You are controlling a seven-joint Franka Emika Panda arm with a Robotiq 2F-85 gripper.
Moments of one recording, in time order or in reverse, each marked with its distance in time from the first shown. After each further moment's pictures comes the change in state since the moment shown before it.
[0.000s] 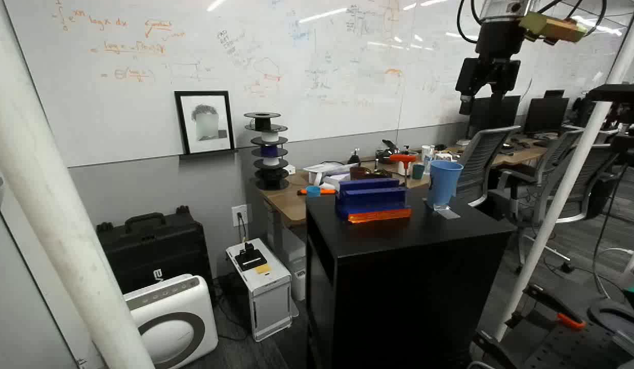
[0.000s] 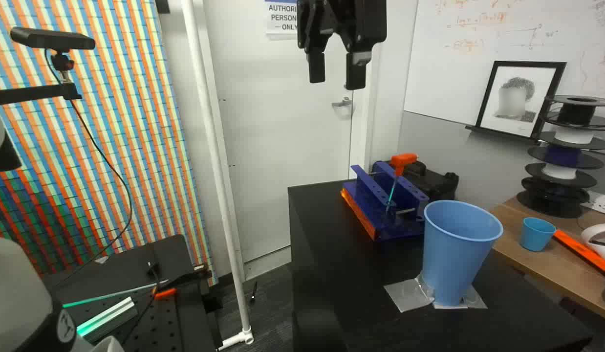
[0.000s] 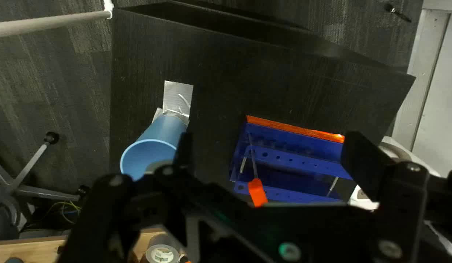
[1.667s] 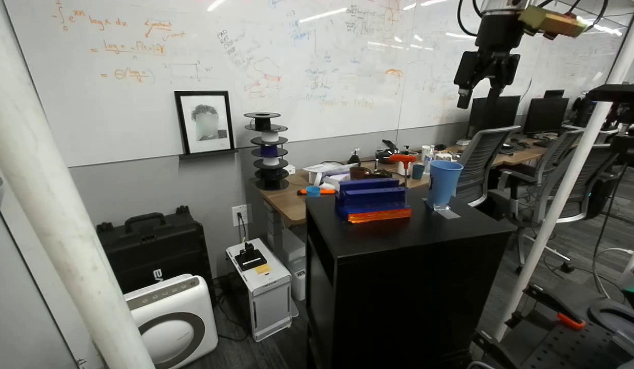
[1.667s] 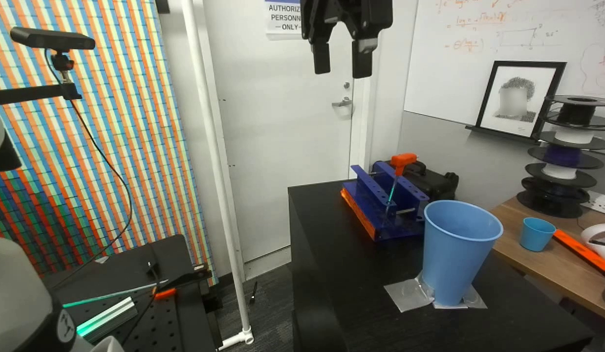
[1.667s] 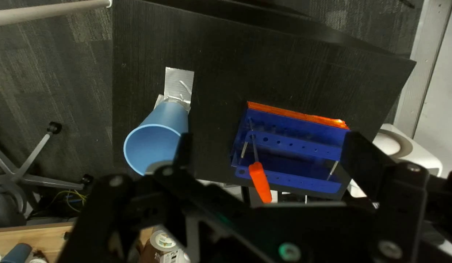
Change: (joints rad) arm 0.000 -0.004 0.001 0.016 -0.003 0.020 0.012
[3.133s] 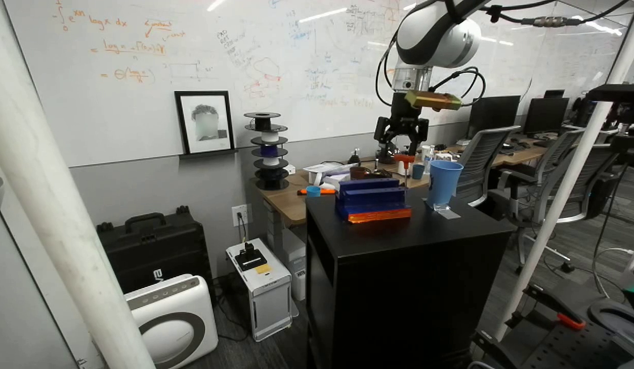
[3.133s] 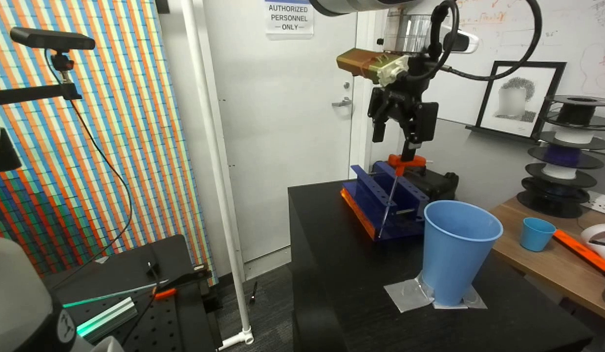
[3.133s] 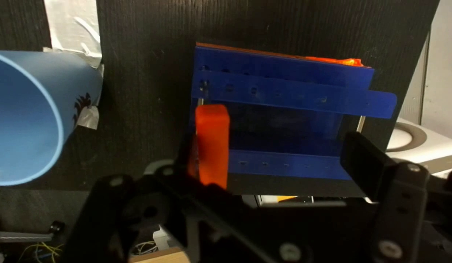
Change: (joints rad) arm 0.042 0.645 0.013 0.329 0.095 0.210 0.117
